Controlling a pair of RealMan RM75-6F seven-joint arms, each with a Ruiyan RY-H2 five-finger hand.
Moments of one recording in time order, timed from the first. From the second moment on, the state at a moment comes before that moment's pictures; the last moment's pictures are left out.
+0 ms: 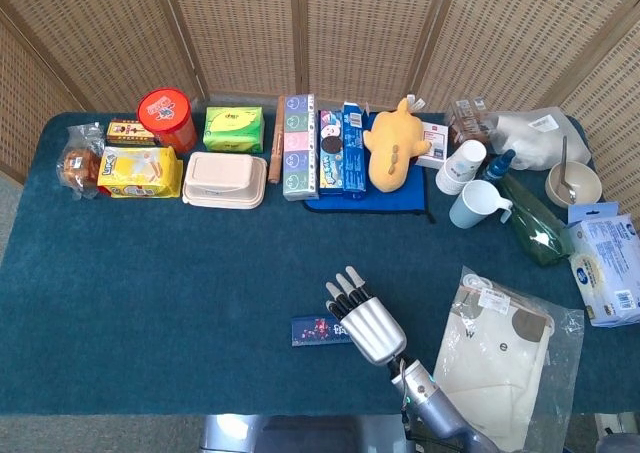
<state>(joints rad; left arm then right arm) 0.18 -0.96 0.01 -1.50 1.54 1.71 -0.43 0.40 -1.76 0.11 -1.50 -1.70 1.12 -0.67</state>
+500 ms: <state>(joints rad) 0.16 -0.95 0.01 -1.52 1.55 1.69 -0.42 0.42 -1.64 0.10 -1.78 -1.61 1.07 -0.81</state>
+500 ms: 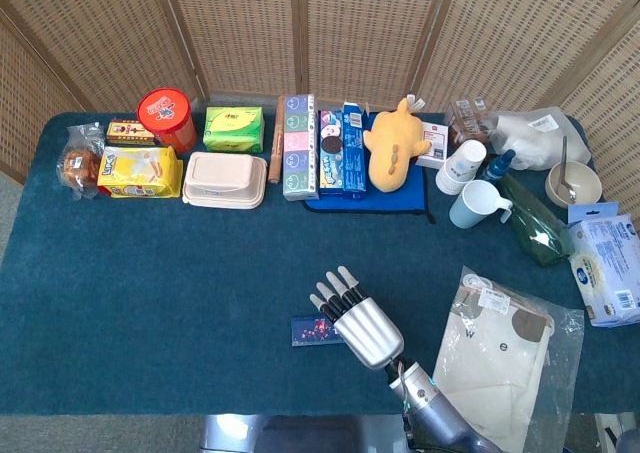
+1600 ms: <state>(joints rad) 0.16 -0.94 0.03 -1.51 1.54 1.66 -0.43 0.68 -1.63 0.12 -1.92 -0.92 0.97 -1.08</state>
